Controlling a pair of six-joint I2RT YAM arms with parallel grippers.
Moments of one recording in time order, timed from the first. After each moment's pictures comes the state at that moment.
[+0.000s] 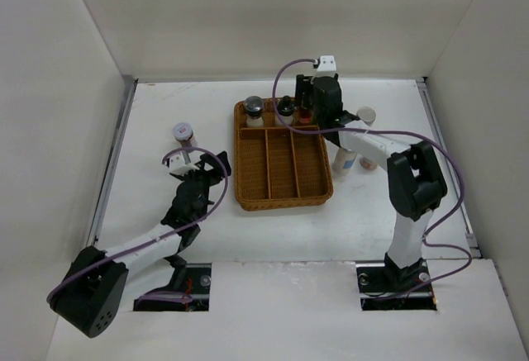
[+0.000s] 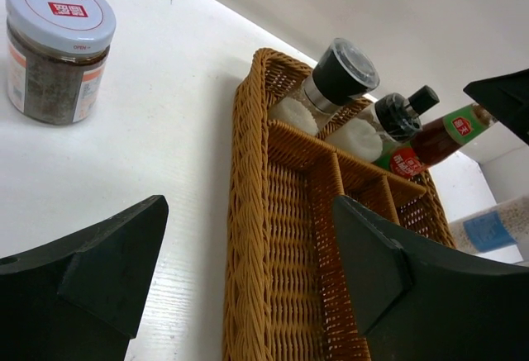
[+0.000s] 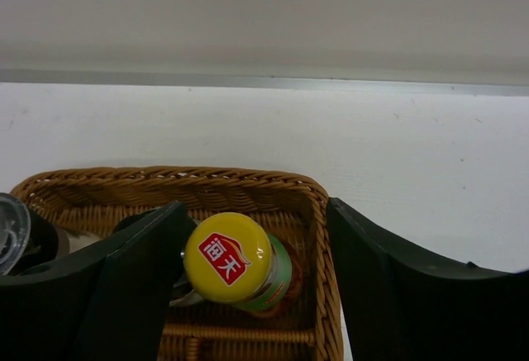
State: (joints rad) left arm -0.53 1.00 0.17 0.82 -0.53 -0.61; right arm 0.47 1.90 1.40 0.30 0.37 0.14
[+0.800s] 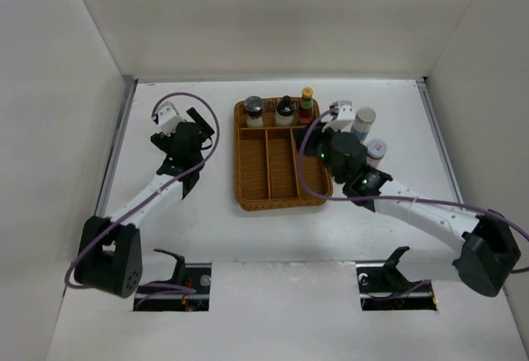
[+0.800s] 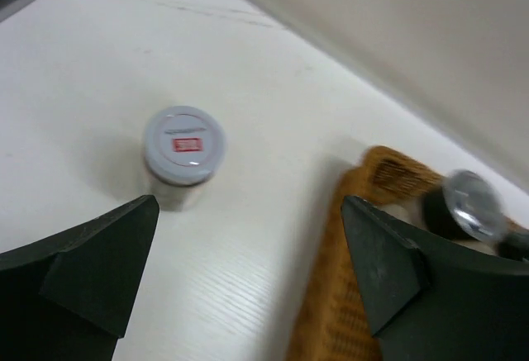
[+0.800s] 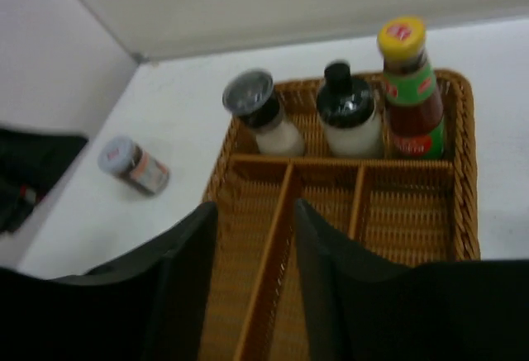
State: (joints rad) left arm -0.34 1.21 0.69 0.26 -0.67 -0.58; right arm 0.74 1.27 0.89 0.32 0.39 0.41
